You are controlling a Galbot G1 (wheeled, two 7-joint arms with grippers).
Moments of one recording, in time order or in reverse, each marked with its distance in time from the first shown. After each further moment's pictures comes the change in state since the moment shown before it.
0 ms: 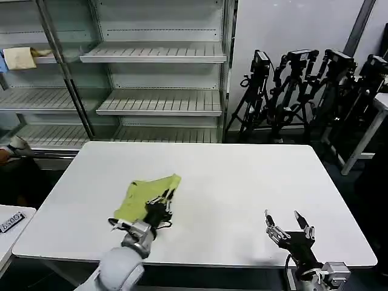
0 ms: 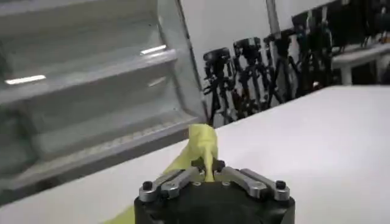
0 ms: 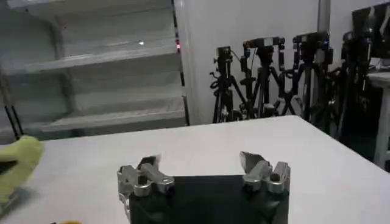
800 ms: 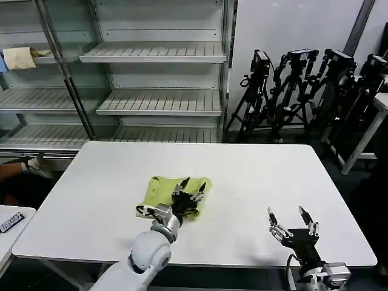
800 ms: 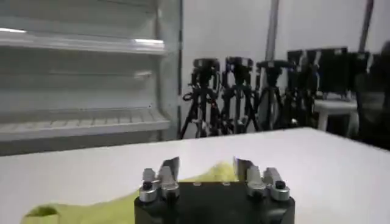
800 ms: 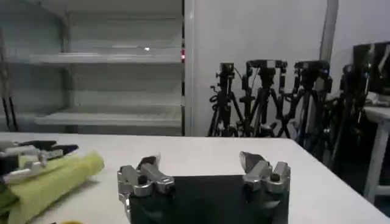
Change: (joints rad) left arm -0.148 -0.134 0.093 0.149 -0.221 -0.068 -0.040; right arm 0.005 -0.023 0.008 -0.016 -0.116 0.052 -0.032
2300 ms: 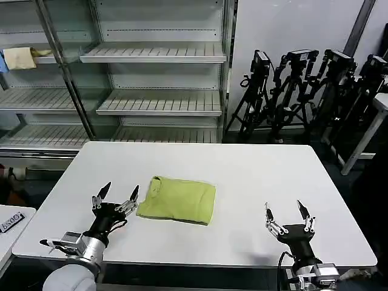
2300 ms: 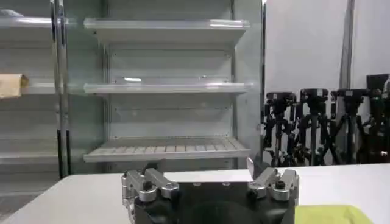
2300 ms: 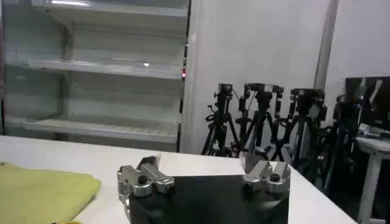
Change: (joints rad) left arm 0.493 0.155 -0.537 -0.338 -0.010 -0.100 0.062; right arm 0.035 0.010 -0.063 -0.041 -0.128 0.084 0.040
